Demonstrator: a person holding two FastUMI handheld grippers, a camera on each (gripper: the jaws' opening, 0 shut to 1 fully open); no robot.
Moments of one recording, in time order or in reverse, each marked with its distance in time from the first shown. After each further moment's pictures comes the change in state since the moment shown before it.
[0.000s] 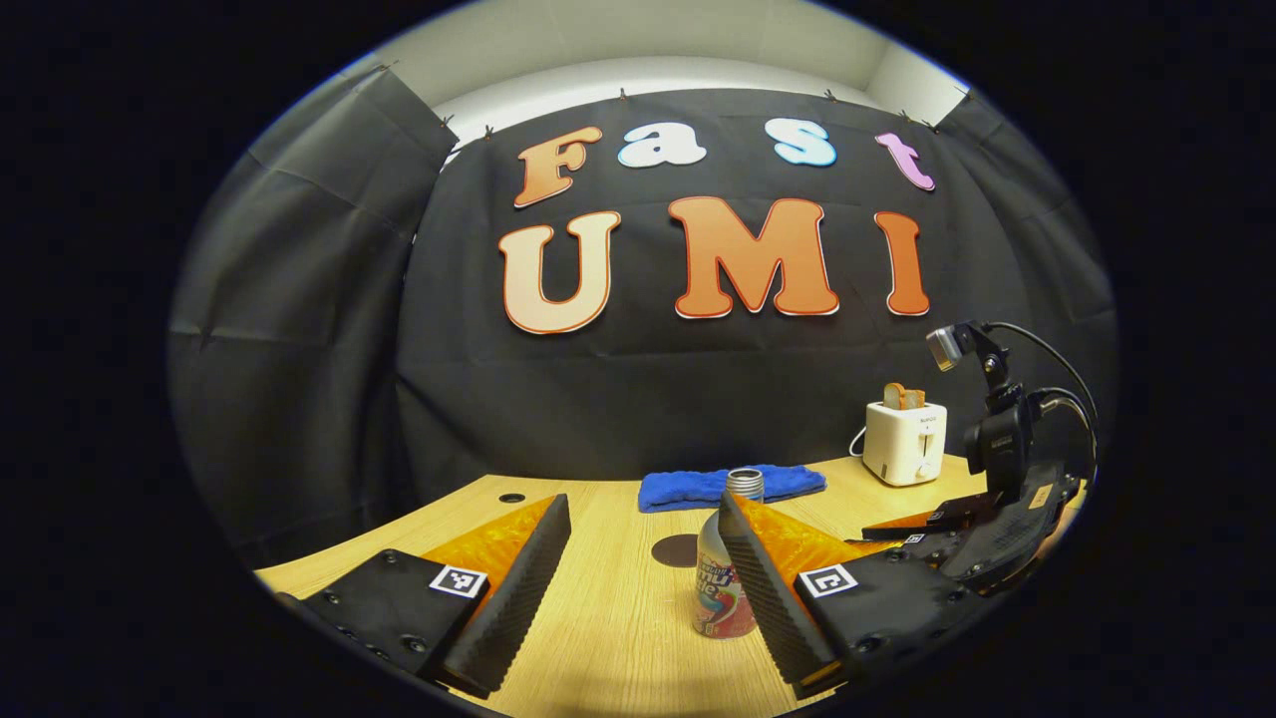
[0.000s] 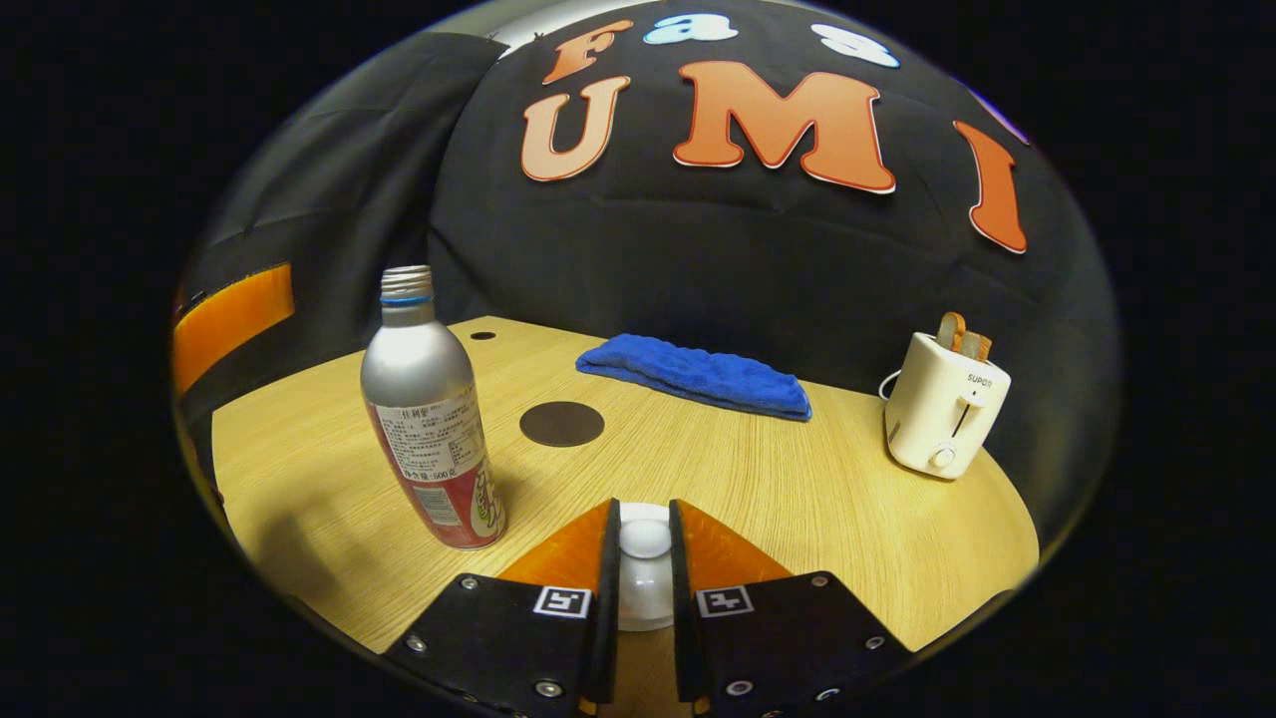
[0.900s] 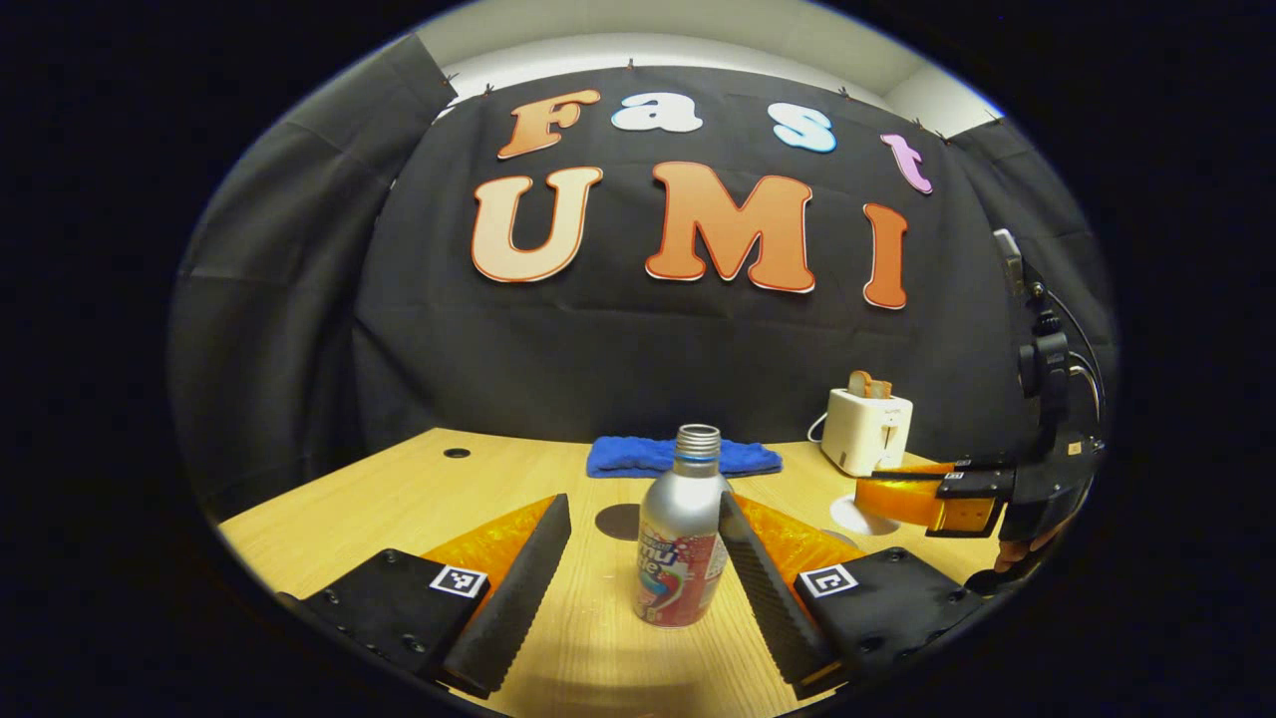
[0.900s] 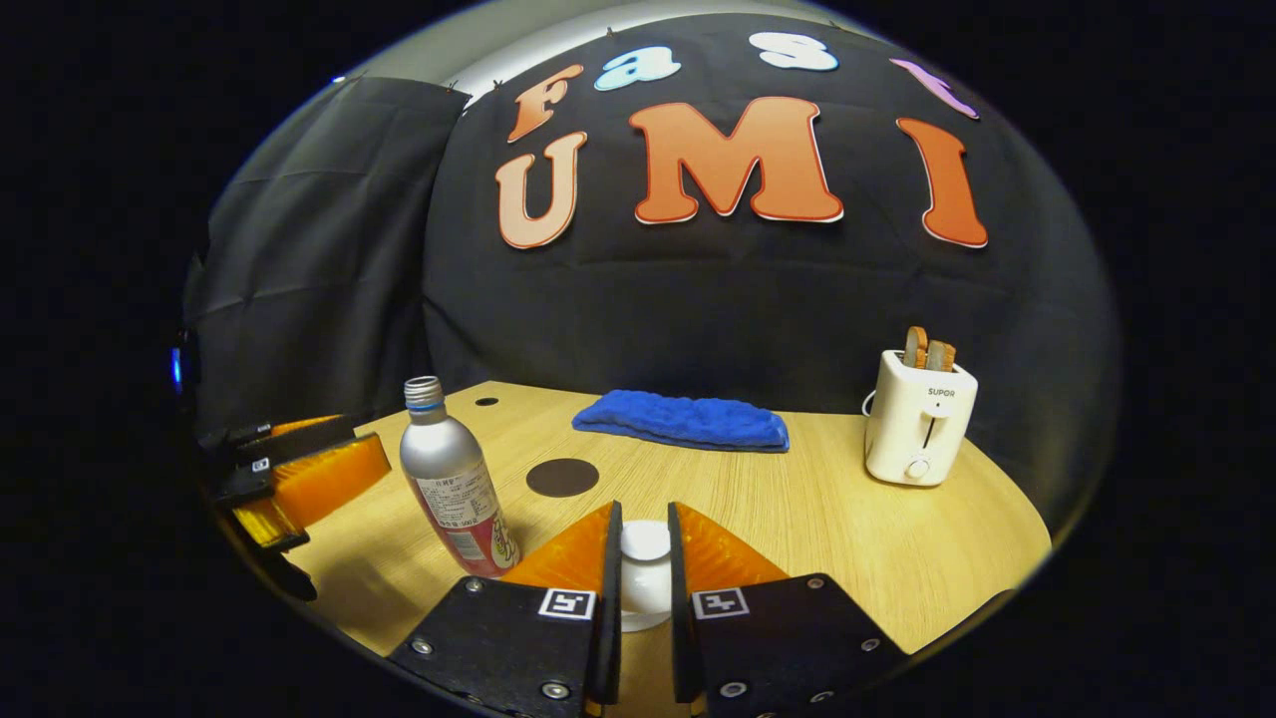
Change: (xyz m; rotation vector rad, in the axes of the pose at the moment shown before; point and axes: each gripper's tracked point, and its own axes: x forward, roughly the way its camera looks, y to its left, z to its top) left arm 0.018 -0.042 -0.044 -0.108 0.114 -0.130; right arm -0.045 -0.033 0.041 0.135 -0.139 0.012
